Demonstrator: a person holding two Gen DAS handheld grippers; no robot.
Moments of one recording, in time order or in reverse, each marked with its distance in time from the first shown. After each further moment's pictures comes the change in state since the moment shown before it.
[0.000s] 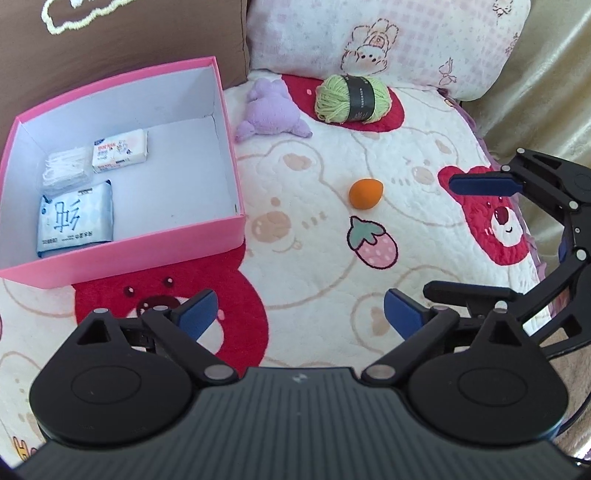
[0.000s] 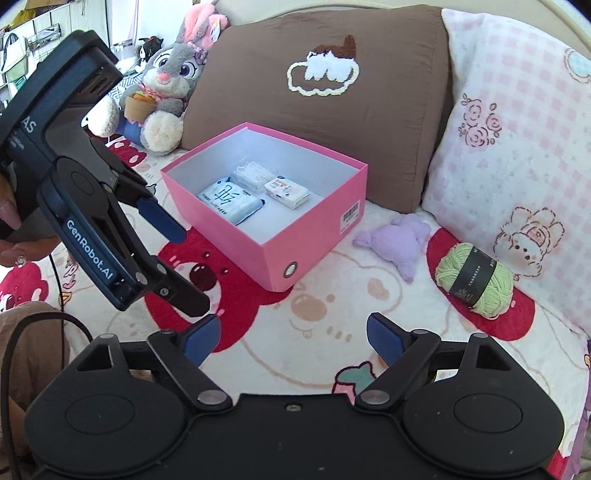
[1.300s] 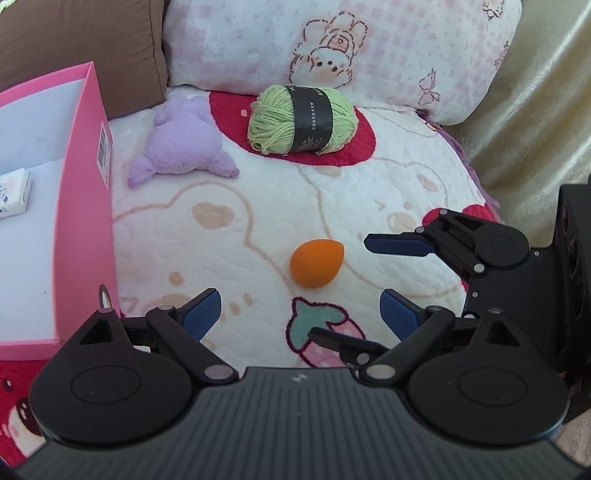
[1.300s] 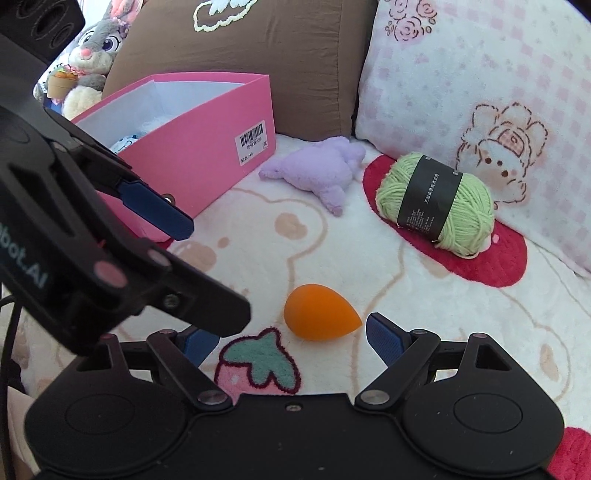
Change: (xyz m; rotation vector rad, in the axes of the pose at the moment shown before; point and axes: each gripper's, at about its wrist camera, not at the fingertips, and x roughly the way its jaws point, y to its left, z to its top) left arm 0.123 -0.049 0.045 0.014 -0.139 -0.107; right arm 0.106 -0.079 -0.069 0.087 0.024 -0.123
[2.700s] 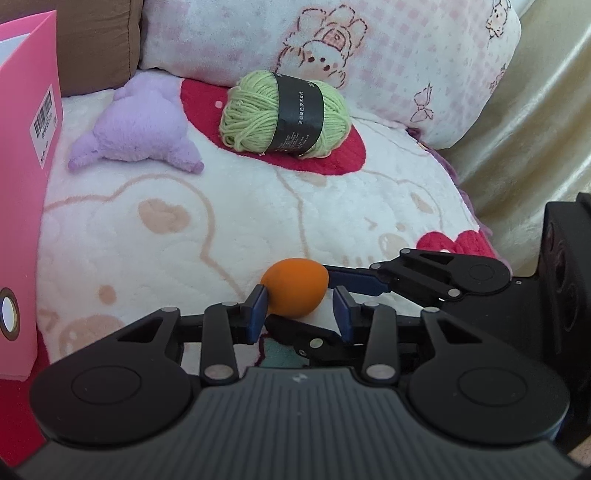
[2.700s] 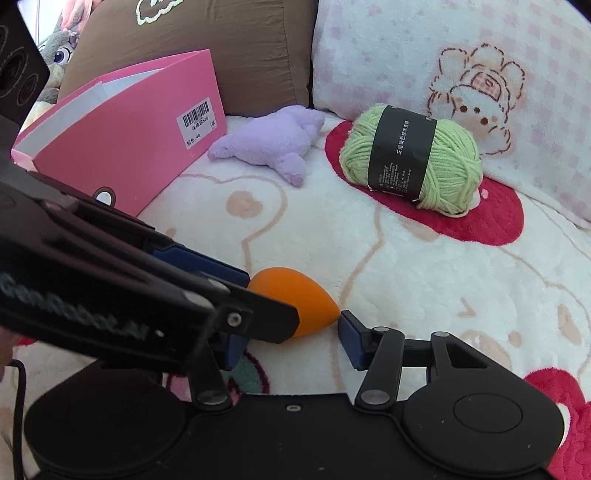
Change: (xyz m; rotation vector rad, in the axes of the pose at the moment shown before) left arm 0.058 0.000 -0.010 -0.042 -0.110 -0.098; right arm 0.034 -0.020 -0.010 0.125 0.005 -0.066
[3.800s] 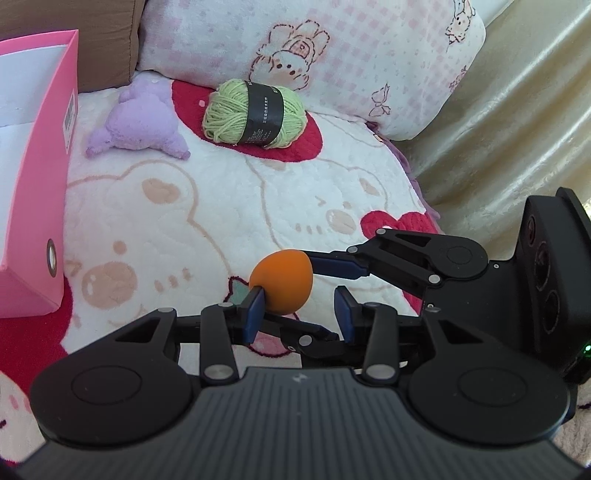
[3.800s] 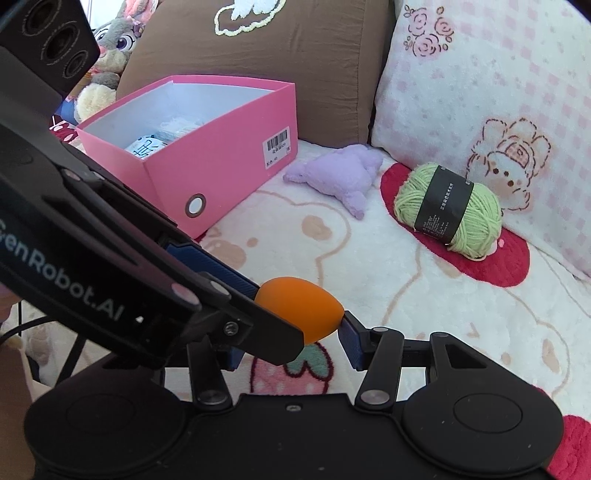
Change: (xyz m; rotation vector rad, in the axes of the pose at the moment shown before) left arm -0.074 -0.010 -0.010 -0.038 0.060 -0.101; right arm -0.063 0.040 0.007 -0.146 -0.012 0.070
